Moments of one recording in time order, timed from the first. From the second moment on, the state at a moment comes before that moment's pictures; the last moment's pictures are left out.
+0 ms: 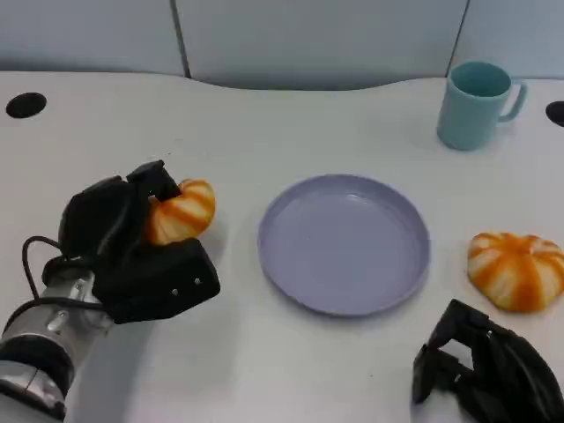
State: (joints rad) left arm -0.74 0.24 -0.38 1.26 0.57 -0.43 0.56; right arm 0.05 0.01 -0.11 0.35 0.41 -0.04 0.66
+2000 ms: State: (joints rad) left arm -0.99 0.01 -0.60 1.26 0.74 -0.45 0.14; right arm 0.06 0.03 -0.07 0.32 0.40 -0.04 0.64
